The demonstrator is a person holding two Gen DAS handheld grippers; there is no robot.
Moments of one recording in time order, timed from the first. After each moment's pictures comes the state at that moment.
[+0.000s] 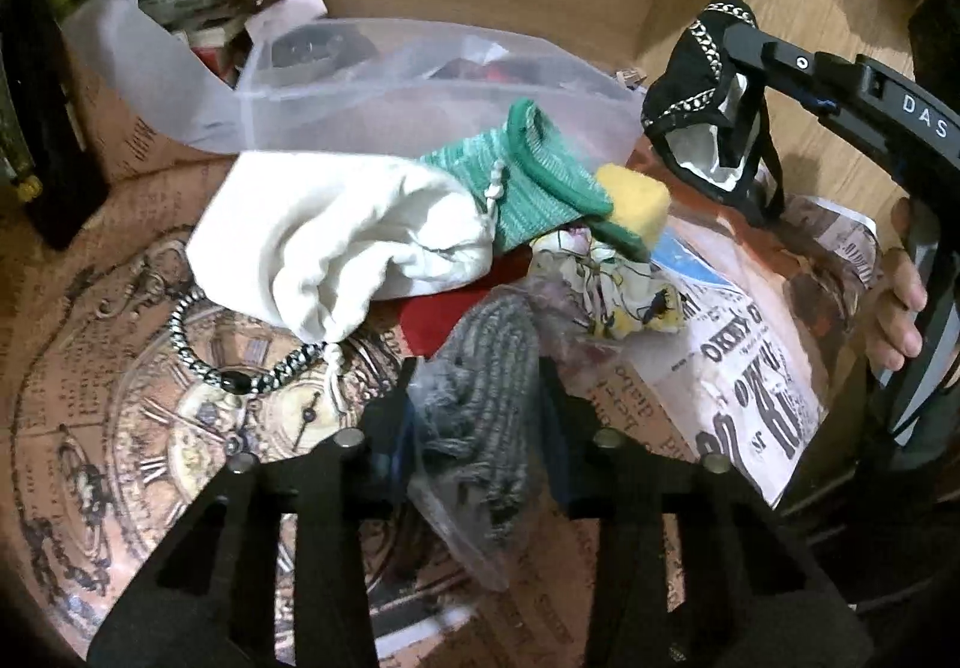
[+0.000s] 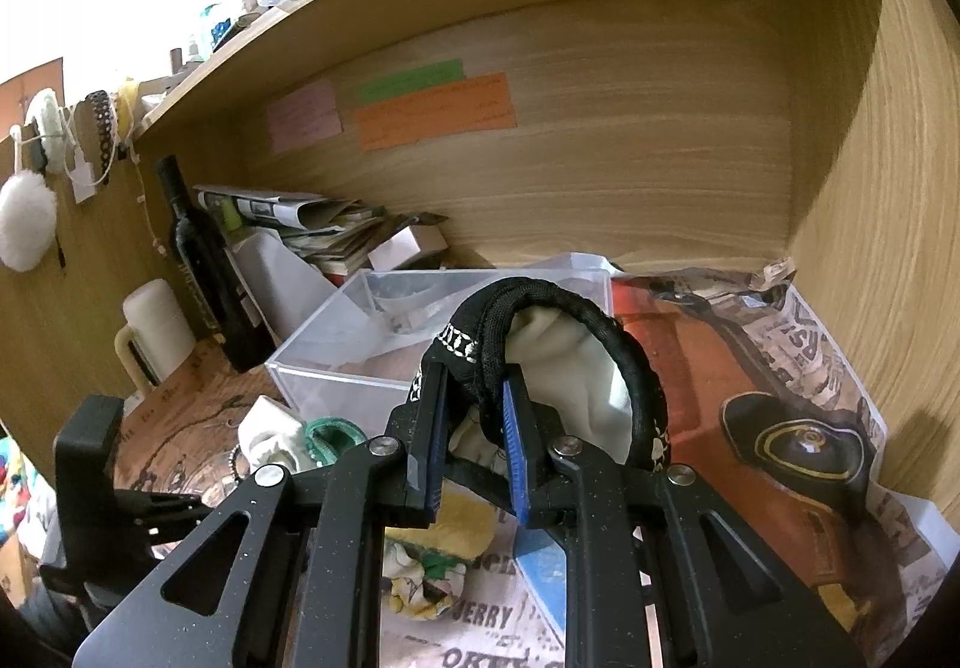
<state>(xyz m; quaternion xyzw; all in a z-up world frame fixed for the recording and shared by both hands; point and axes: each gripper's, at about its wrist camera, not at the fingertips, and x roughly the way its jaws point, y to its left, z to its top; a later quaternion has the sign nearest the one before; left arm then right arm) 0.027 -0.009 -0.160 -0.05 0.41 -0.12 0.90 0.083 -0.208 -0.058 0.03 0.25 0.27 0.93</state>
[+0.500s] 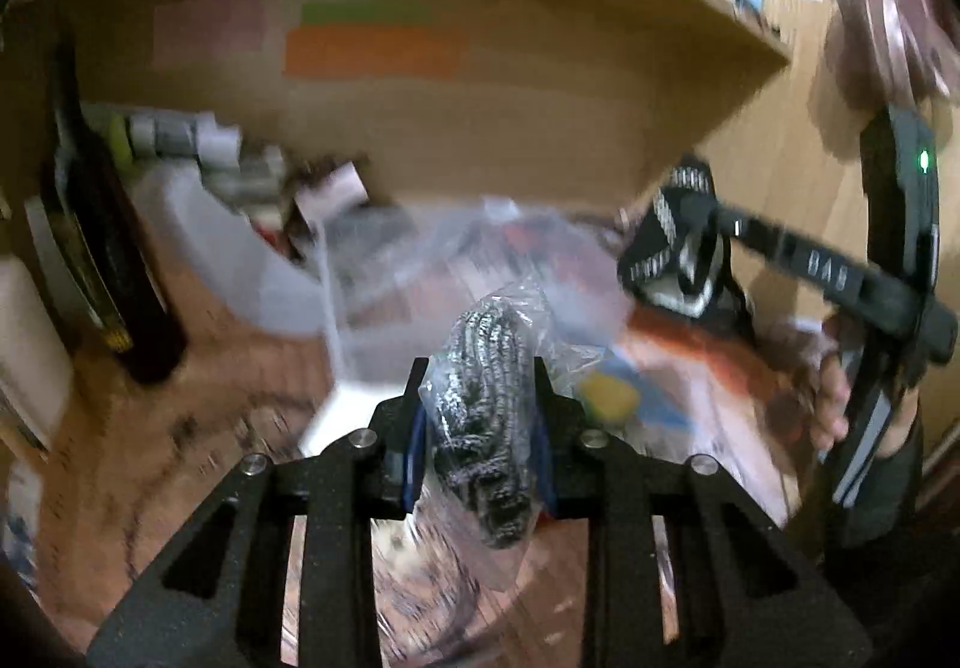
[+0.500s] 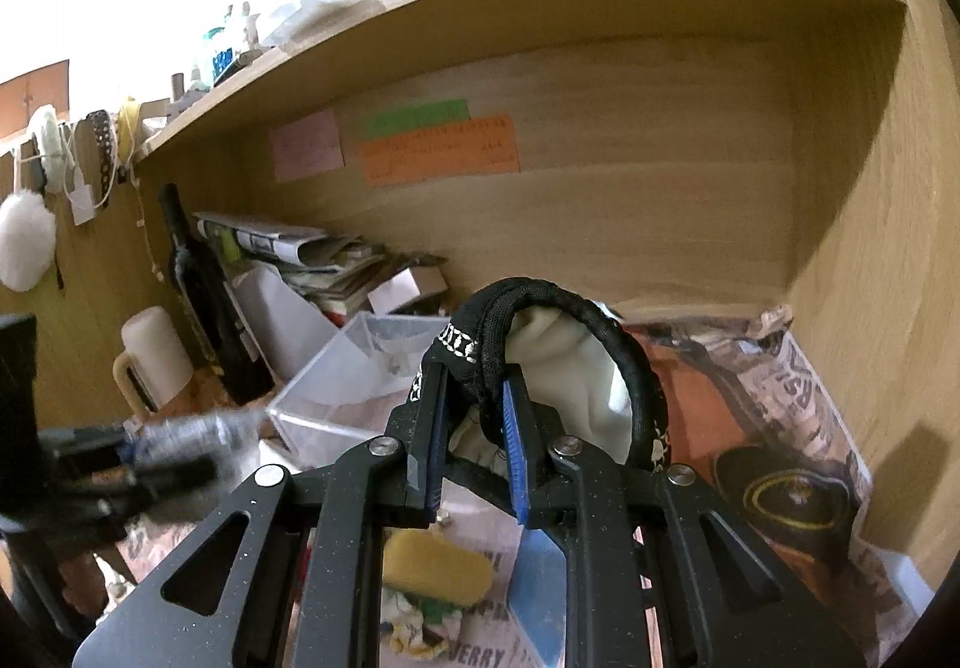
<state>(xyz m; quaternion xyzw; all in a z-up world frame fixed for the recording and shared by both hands) 0.015 0.011 -0.061 -0.04 0.28 -0.08 0.96 0.095 -0.203 -0.036 0.02 0.22 0.27 0.94</state>
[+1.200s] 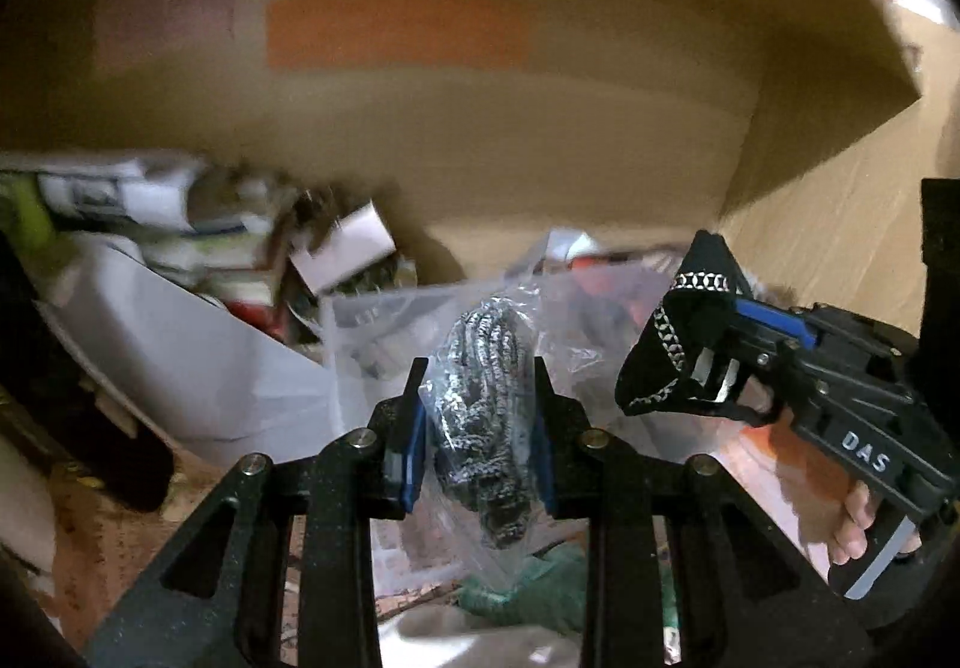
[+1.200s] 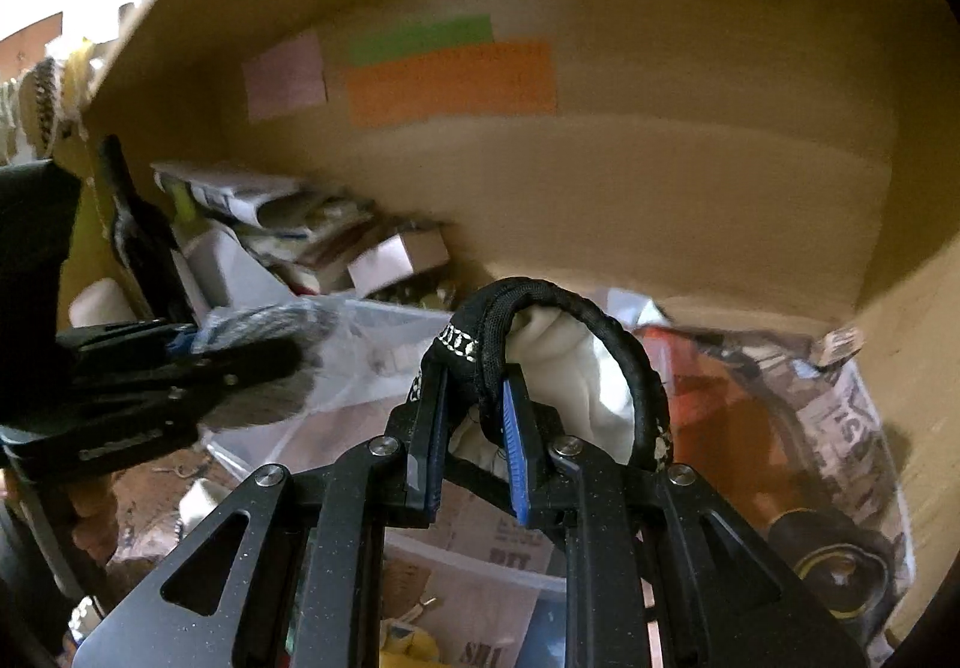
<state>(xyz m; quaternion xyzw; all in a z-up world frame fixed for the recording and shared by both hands) 0.176 0.036 -0.066 -0.04 0.35 -0.06 0.94 0.181 -0.150 -0.059 -0.02 0.29 0.29 0.91</state>
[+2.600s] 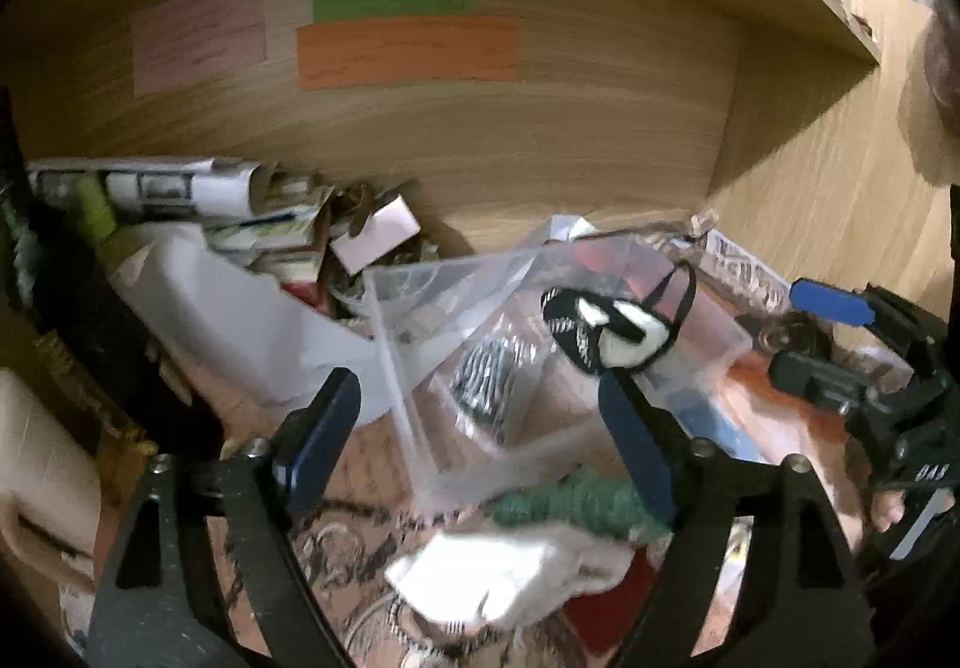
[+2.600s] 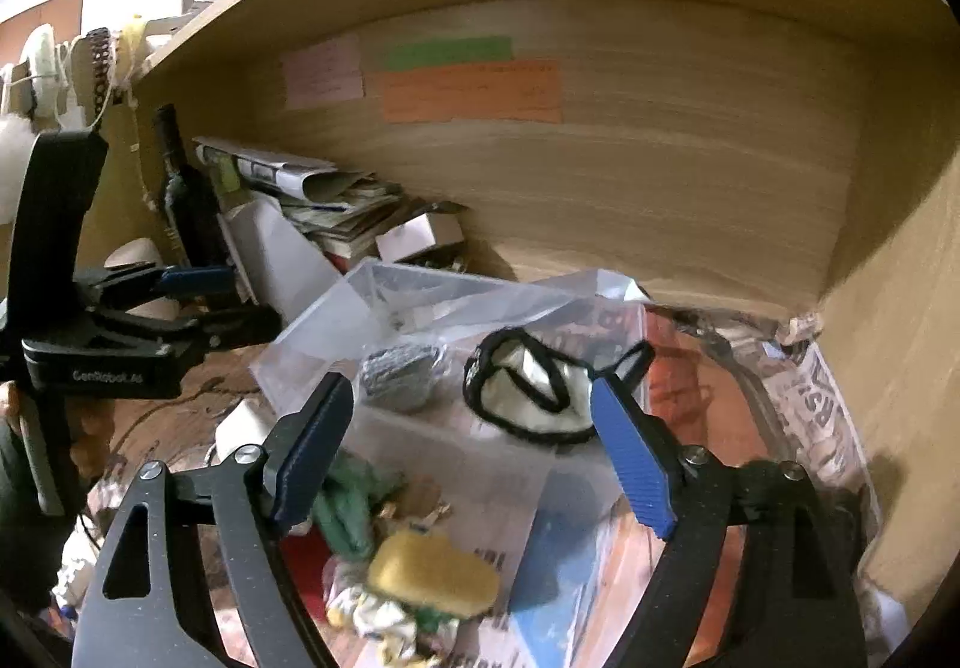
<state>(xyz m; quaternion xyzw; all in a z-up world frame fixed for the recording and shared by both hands) 0.099 0.051 -0.059 0.00 0.32 -0.05 0.95 0.113 -0.174 -0.047 -0.04 0.27 0.29 0.92</state>
